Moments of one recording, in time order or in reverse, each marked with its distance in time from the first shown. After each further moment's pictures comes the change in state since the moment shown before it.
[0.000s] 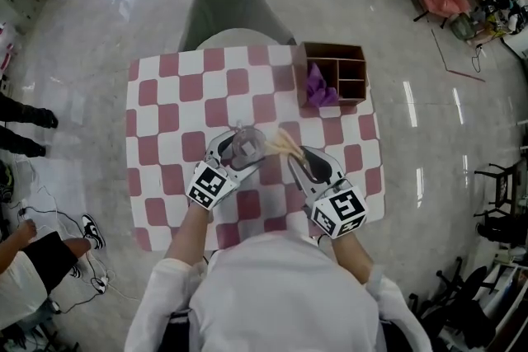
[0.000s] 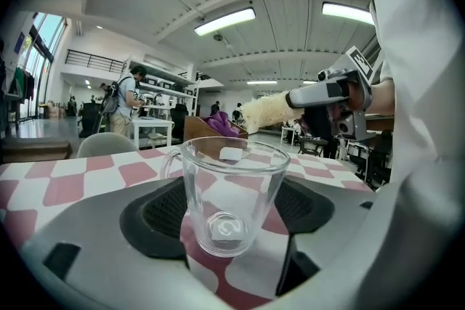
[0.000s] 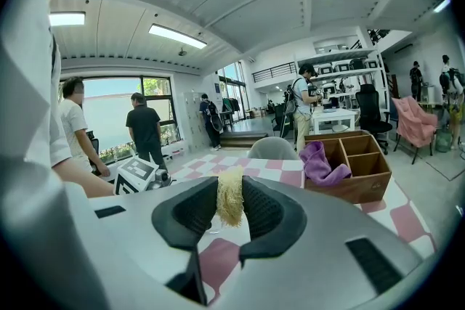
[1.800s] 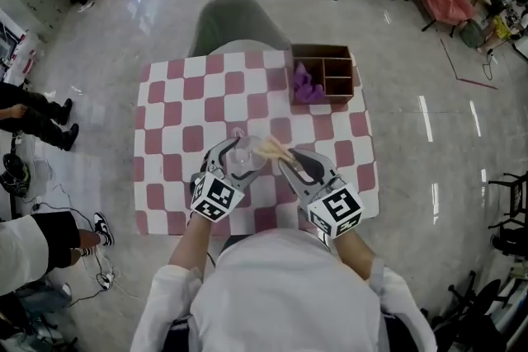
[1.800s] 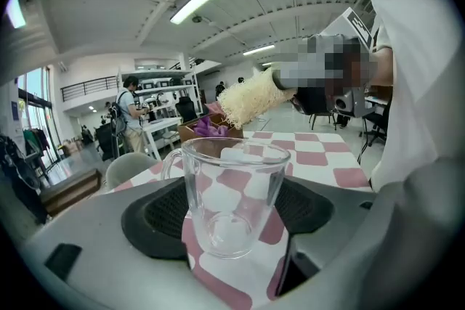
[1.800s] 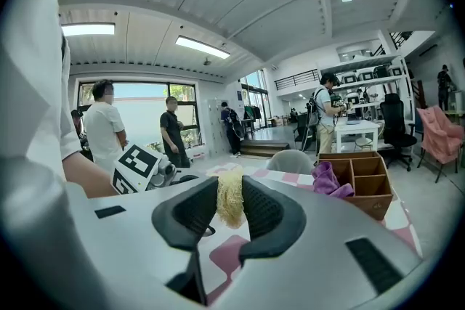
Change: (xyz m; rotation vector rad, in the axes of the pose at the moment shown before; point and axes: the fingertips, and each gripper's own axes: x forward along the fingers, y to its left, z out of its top) left arm -0.021 -0.065 0.034 0.201 0.232 0.166; right arm -0.061 0.027 0.025 -0.090 -0.066 0.171
